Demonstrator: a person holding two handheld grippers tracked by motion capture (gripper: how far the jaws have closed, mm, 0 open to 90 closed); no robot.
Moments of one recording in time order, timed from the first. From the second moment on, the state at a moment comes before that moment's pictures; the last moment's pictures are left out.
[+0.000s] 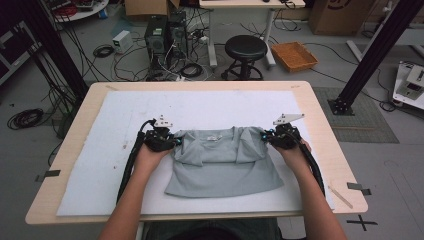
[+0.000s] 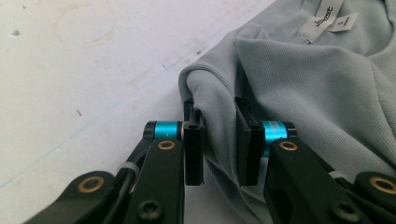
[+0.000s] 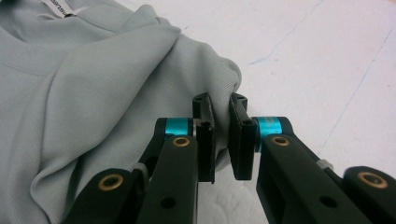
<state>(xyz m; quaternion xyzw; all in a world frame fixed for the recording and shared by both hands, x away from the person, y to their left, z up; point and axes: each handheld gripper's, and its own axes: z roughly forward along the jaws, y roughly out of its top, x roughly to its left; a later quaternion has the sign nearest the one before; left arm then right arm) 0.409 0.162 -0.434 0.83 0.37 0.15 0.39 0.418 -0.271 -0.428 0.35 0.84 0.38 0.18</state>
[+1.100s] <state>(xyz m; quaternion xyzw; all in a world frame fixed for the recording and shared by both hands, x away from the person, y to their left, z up) 0.426 0.131 -0.432 0.81 0.37 0.14 0.43 0.437 -0.222 -0.422 0.39 0.82 0.39 0.16</state>
